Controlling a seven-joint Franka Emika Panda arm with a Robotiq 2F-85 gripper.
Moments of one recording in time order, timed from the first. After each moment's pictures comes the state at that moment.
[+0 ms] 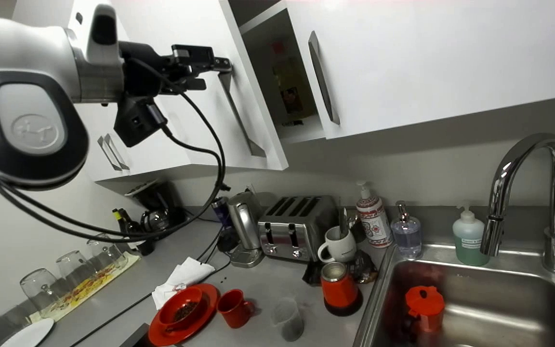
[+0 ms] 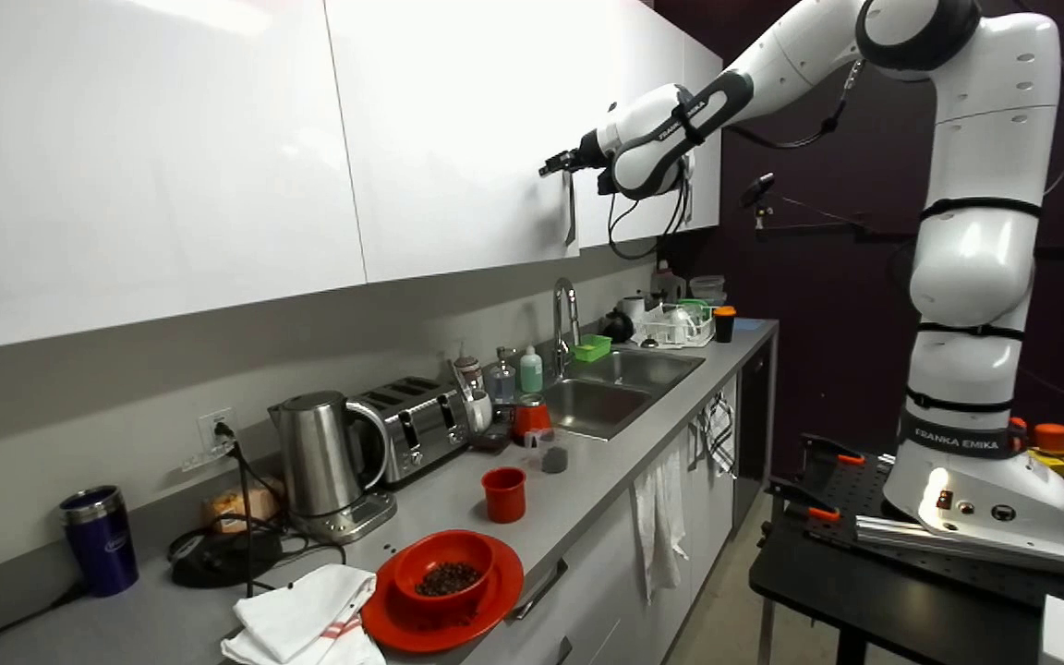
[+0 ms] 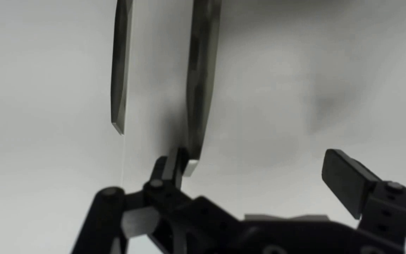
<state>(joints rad) -0.11 0.02 0.02 -2.06 -0.13 3.42 0.01</state>
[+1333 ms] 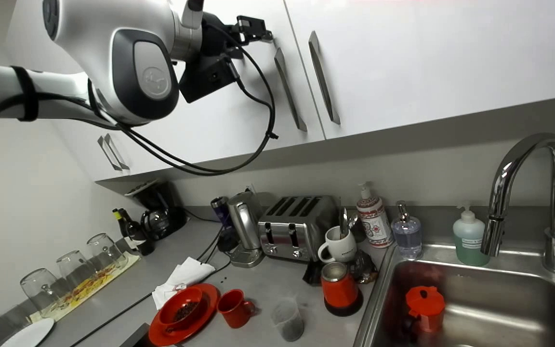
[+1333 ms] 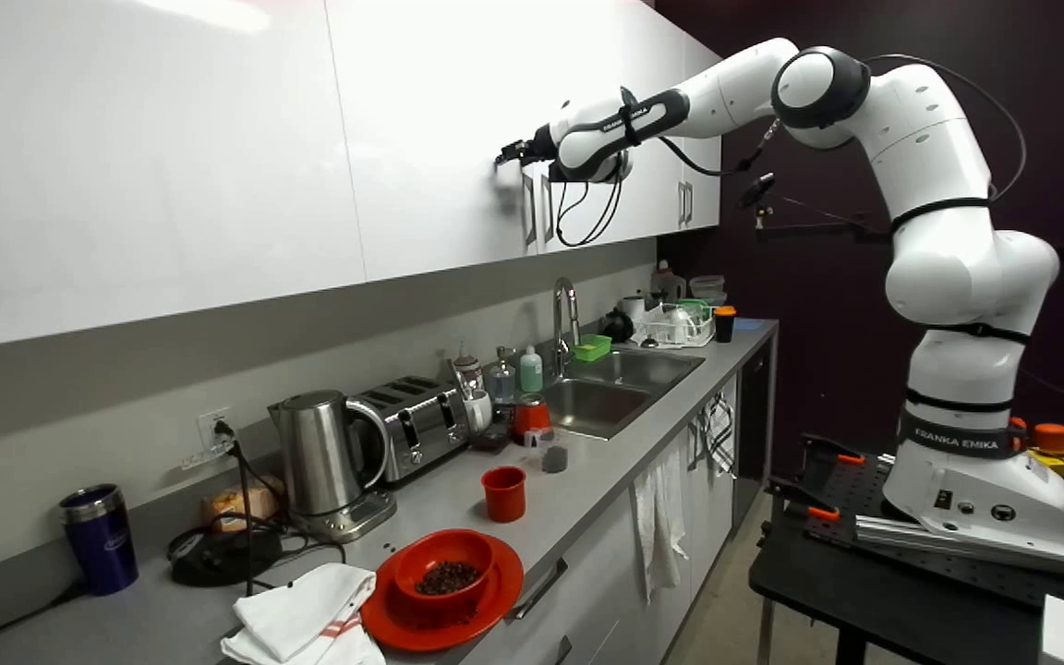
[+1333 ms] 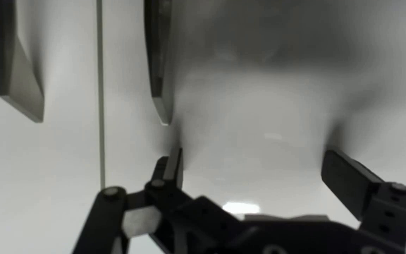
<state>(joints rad) -0.42 0.44 0.44 -1.44 -0.13 3.22 -0.09</state>
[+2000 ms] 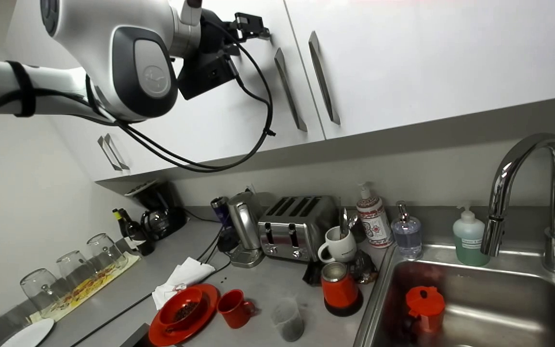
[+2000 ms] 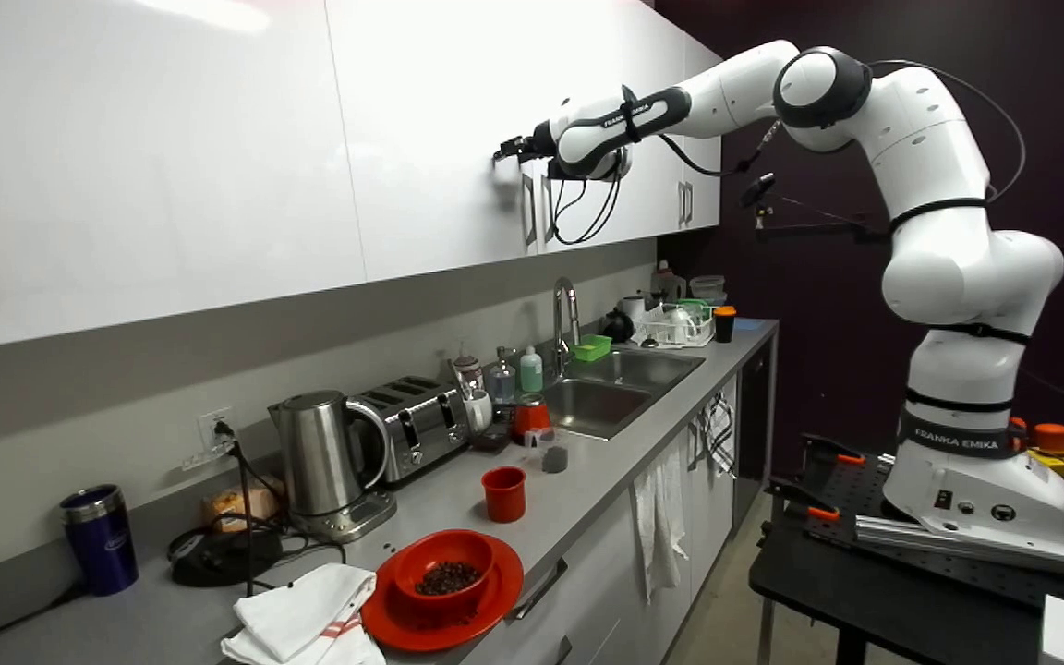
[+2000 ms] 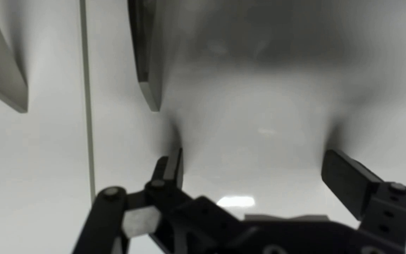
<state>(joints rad) -0.47 0.46 0.52 -1.43 -0.13 3.21 -0.11</state>
